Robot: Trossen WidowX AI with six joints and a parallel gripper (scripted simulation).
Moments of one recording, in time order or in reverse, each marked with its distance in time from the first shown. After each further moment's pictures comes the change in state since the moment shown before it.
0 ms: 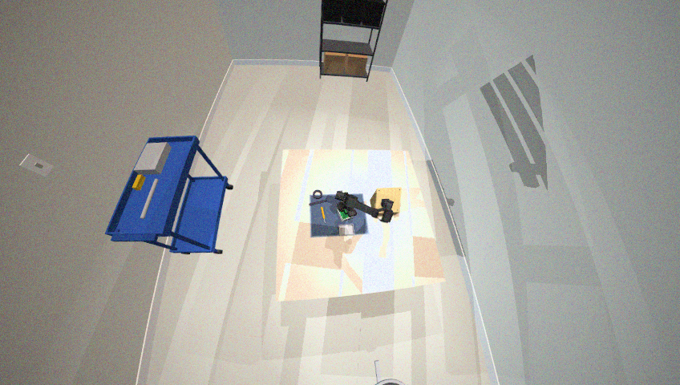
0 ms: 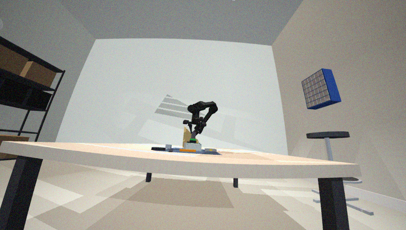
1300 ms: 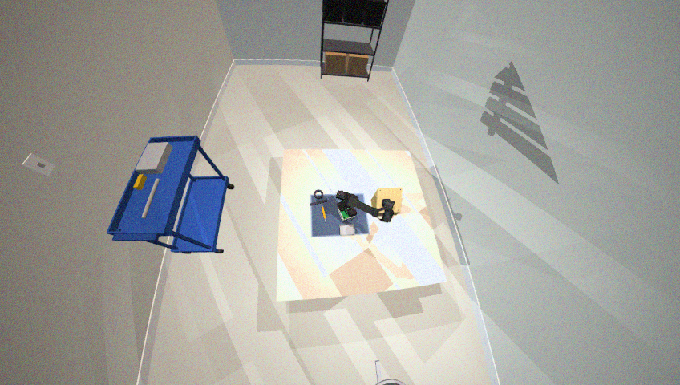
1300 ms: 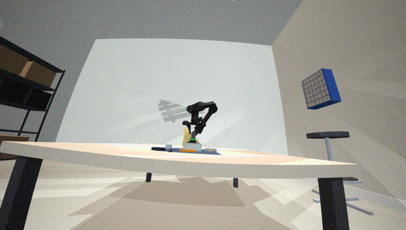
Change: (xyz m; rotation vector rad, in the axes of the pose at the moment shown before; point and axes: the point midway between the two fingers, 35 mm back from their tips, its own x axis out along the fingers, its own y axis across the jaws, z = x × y) arm 0.008 -0.004 0.002 0.004 -0.028 0.033
